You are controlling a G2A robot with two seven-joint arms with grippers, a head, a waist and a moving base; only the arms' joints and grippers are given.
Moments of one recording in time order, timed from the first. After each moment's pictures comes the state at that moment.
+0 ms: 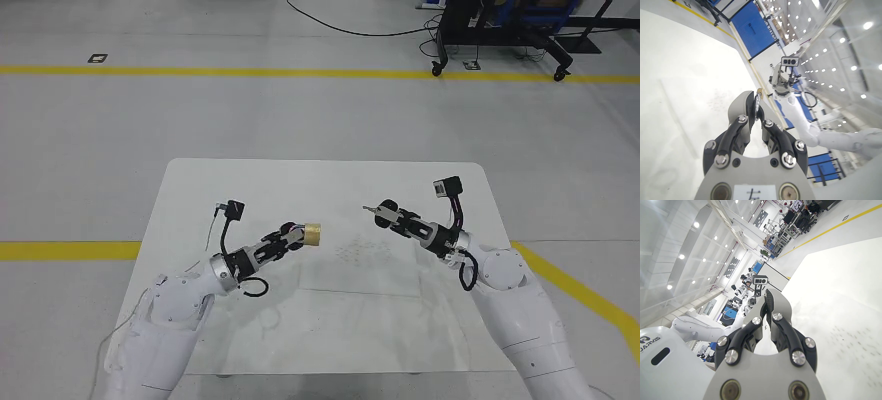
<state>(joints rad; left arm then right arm) 1.40 -1.19 -1.31 -1.62 -0.12 -0.39 -0.77 -1.30 -1.14 1.33 -1.44 0.29 -0.58 0.84</state>
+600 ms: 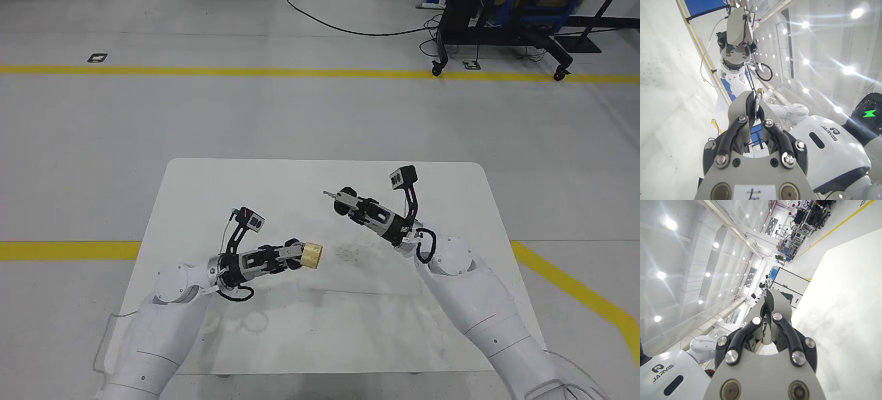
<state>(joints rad) 1.26 -1.20 -1.25 -1.34 -0.65 -0.42 -1.28 -1.12 -1.22 1.06 -1.28 0.44 -0.54 0.69</state>
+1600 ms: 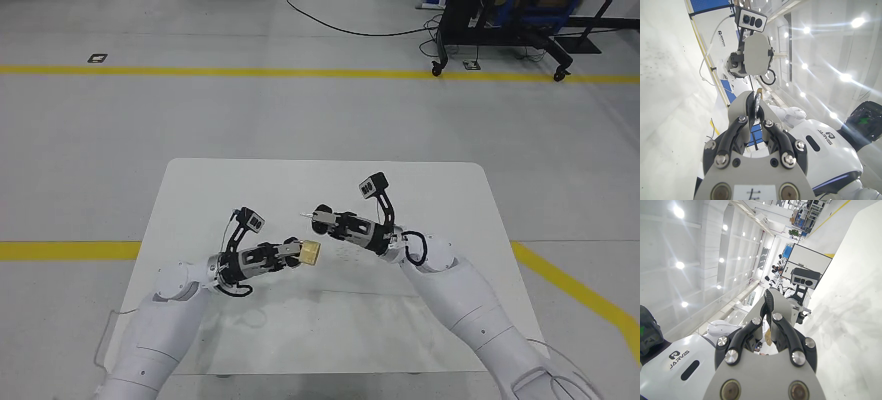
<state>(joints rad) 1.23 -1.19 -1.23 -1.28 -0.67 -0.37 -1.27 -1.05 -1.27 0.95 -1.20 0.62 -0.52 0.93</state>
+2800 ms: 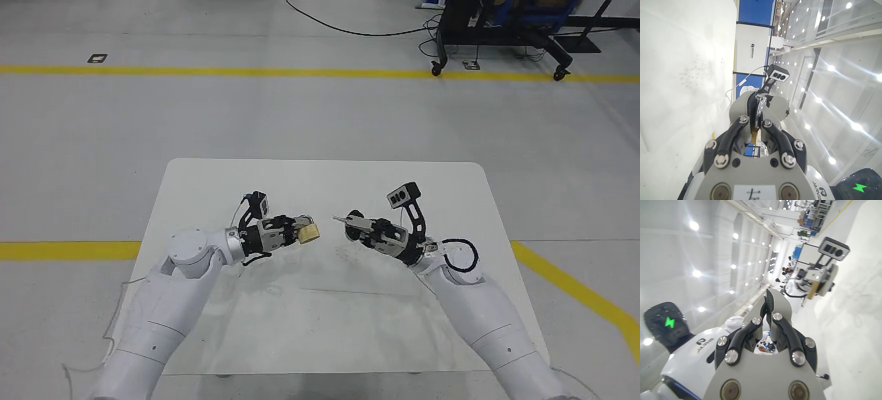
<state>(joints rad) 1.09 -1.20 -1.15 -1.27 -0.51 0.05 -1.00 -1.21 -1.22 1.15 -1.30 0.79 -0.45 1.08</state>
